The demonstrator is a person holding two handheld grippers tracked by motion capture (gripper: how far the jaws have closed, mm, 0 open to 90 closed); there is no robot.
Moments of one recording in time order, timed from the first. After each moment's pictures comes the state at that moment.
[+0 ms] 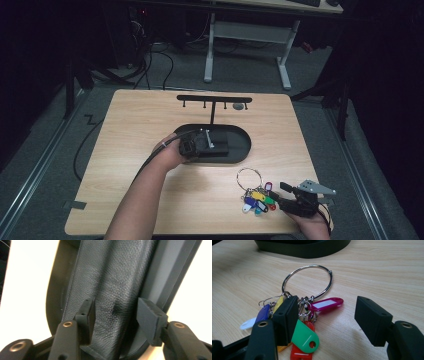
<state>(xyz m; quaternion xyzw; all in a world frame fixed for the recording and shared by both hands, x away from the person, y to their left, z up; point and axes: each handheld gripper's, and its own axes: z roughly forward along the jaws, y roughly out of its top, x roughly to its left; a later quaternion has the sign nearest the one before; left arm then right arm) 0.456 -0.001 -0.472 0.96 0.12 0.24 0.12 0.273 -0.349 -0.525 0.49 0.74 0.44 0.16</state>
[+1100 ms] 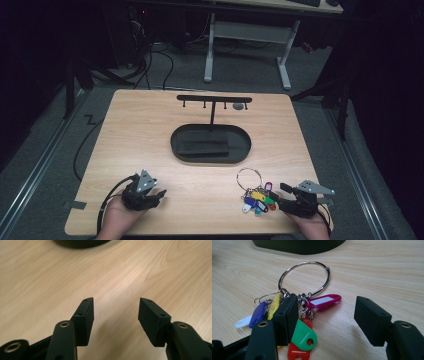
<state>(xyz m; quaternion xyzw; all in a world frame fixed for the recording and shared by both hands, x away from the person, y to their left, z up) 0.313 0.161 -0.518 0.86 0.33 0.17 0.34 0.273 -0.348 -0.526 0.49 0.74 0.43 0.17</state>
